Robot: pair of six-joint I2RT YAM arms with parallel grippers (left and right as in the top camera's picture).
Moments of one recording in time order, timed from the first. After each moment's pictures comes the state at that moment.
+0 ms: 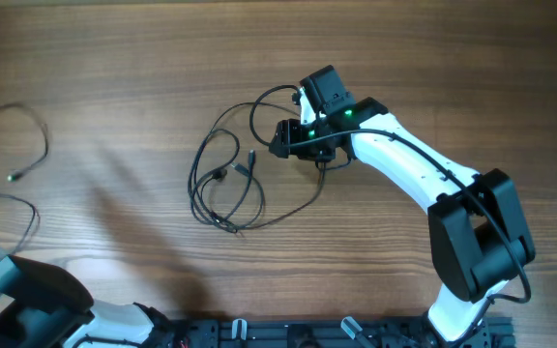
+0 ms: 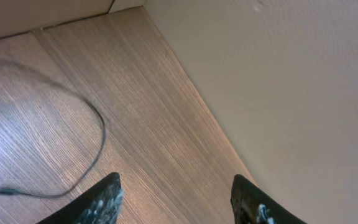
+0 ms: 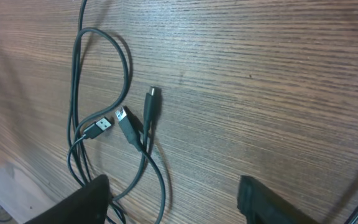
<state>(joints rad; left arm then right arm) 0.76 1.70 1.71 -0.66 0.39 -0.48 0.51 1.90 1.33 -0.58 -0.39 0.53</state>
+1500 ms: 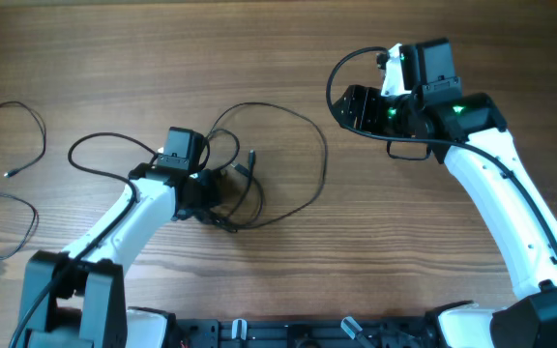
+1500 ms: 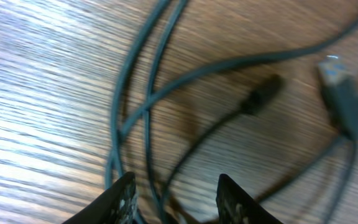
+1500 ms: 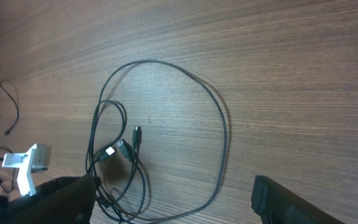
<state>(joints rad) -0.20 1.53 0.76 -0.59 0.04 -0.60 0.26 1.53 1.33 -0.78 -0.32 0.44</state>
